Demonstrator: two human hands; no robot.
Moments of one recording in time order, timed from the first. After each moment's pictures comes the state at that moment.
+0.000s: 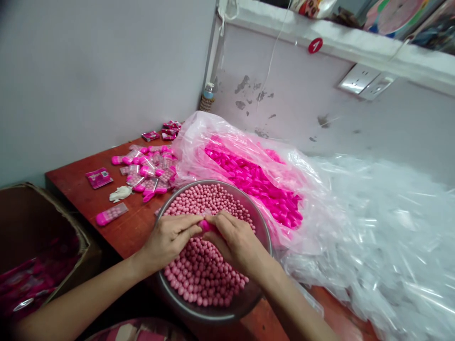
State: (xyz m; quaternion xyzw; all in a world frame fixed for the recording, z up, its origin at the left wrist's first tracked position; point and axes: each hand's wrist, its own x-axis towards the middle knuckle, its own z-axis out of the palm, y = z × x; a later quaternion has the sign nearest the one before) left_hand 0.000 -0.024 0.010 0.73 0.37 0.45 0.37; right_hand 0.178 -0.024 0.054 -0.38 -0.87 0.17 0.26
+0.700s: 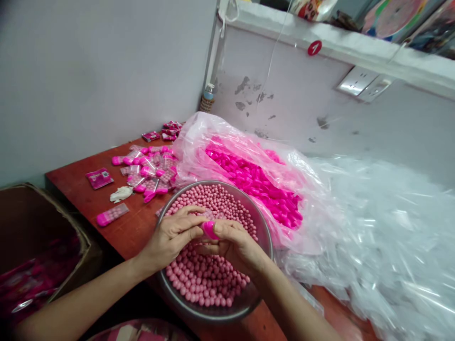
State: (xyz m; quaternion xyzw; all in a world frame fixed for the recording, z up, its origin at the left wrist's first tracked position) left_hand -0.002 -0.022 0.010 0.69 0.33 0.49 0.42; right_hand 0.173 -0.028 0.032 -0.35 -0.37 0.79 0.33
